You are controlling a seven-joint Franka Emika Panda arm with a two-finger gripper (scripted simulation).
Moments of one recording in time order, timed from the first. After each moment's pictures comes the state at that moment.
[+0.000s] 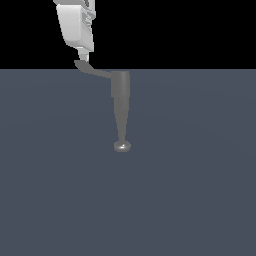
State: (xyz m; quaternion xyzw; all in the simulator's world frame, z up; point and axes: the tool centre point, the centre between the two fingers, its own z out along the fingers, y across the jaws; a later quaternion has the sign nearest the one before) arm 0.031 0.129 0.299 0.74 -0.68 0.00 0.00
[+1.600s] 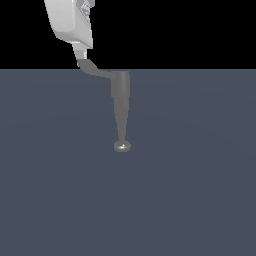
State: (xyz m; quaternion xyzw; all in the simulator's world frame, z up) arm -0.047 0.112 0.302 0.74 -0.67 0.00 0.00
